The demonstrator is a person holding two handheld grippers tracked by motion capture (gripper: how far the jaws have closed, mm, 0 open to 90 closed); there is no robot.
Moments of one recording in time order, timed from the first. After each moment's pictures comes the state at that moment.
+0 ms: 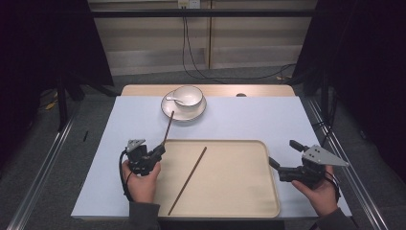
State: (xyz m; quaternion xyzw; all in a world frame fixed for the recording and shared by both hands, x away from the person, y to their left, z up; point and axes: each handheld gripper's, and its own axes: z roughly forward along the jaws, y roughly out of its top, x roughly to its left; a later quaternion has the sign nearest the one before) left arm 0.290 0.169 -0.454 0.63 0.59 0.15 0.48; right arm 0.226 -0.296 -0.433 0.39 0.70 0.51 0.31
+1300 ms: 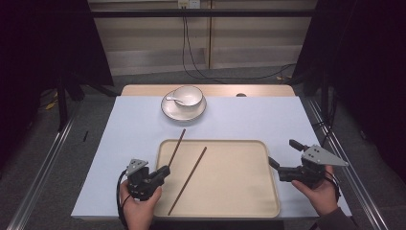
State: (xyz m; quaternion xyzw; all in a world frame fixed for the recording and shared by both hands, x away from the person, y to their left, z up) left arm 0.236 0.163 -0.452 0.69 0.54 0.11 0.47; right arm 0.227 -0.295 -0.432 0.38 0.71 0.50 0.32
